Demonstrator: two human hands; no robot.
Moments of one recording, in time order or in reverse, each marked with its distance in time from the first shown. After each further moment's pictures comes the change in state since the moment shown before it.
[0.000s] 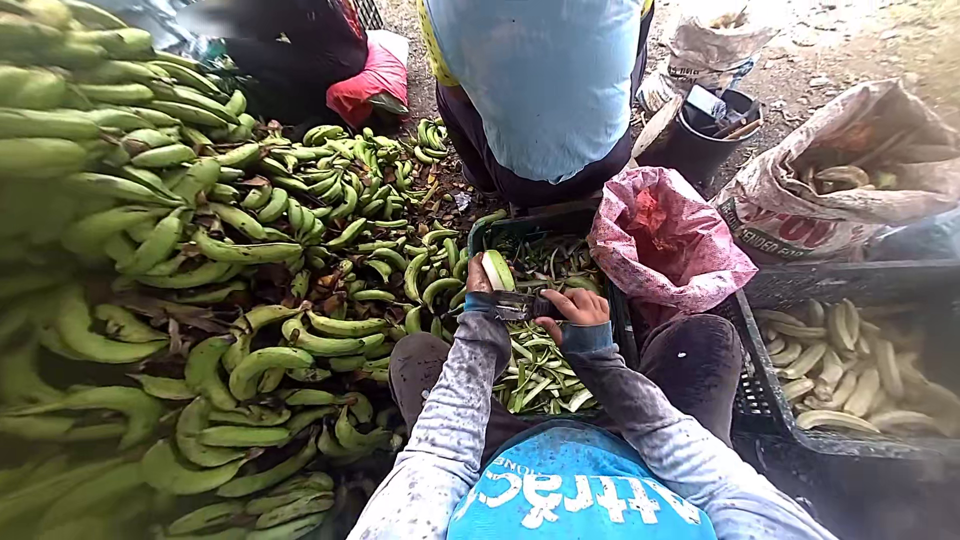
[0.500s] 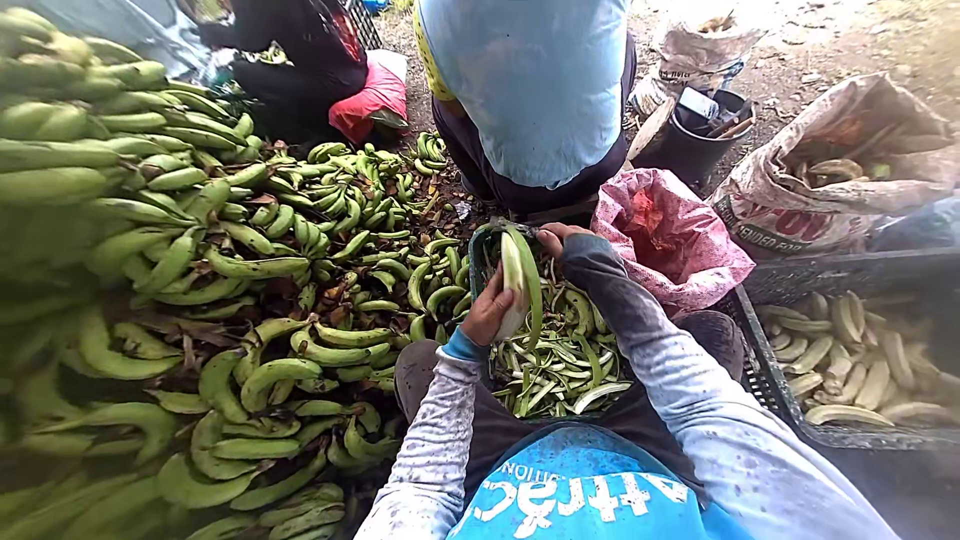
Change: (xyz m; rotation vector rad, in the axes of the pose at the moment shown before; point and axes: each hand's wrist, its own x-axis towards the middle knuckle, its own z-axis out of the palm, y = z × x) left_hand -0.046 0.001 -0.058 0.756 -0.769 0.580; right_hand 0.124 0.009 -0.033 0.048 -0.473 0.292
